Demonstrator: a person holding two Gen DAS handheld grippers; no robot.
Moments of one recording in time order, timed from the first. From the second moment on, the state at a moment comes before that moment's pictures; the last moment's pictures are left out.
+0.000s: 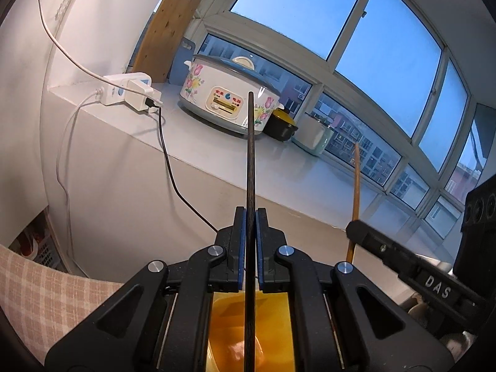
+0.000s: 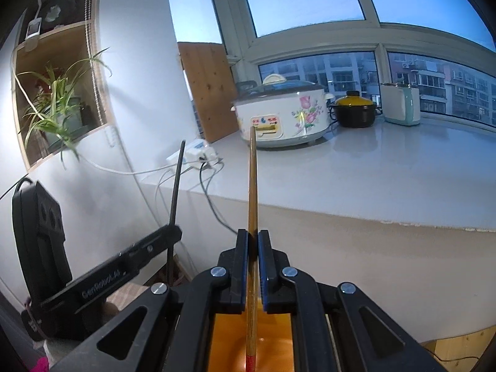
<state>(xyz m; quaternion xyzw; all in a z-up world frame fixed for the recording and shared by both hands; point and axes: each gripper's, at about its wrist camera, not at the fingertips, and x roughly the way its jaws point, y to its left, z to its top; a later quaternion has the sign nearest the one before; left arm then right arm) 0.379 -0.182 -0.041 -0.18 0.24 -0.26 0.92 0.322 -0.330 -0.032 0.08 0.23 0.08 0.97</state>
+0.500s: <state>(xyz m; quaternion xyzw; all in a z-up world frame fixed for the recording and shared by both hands) 0.361 -0.202 -0.052 -0.12 0.23 -0.26 0.93 0.326 -0.344 -0.063 0.09 0.25 0.07 0.96</state>
